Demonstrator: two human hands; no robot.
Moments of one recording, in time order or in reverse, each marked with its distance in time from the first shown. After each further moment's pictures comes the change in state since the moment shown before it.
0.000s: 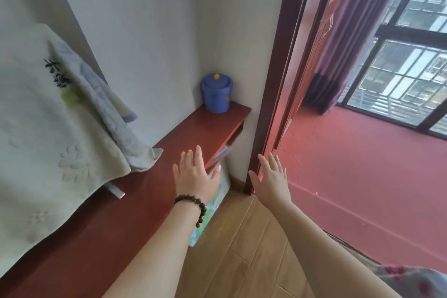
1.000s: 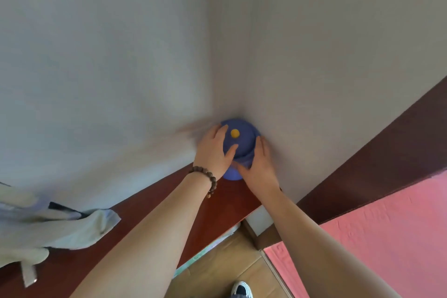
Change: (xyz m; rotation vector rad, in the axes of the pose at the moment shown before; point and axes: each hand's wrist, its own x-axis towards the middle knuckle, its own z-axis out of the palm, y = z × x) left_hand 0.414 0.086 0.093 -0.168 0.042 -0.142; right_hand 0.460 -0.043 0.047 0.289 -0.339 -0.297
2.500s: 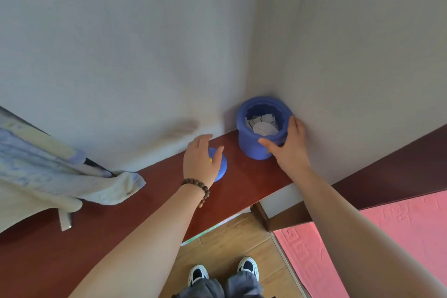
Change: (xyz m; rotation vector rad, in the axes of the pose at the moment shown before) left_hand -0.072 -0.092 0.013 0.011 0.309 -0.183; right_hand 0.010 0.010 0.001 -0.018 -0.001 -0.019
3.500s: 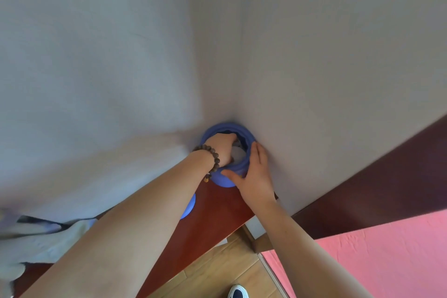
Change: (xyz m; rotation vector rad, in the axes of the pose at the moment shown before) left_hand 0.112 0.121 0.051 0.301 -0.790 0.242; right_hand -0.002 0.002 0.002 0.126 -0.008 0.030
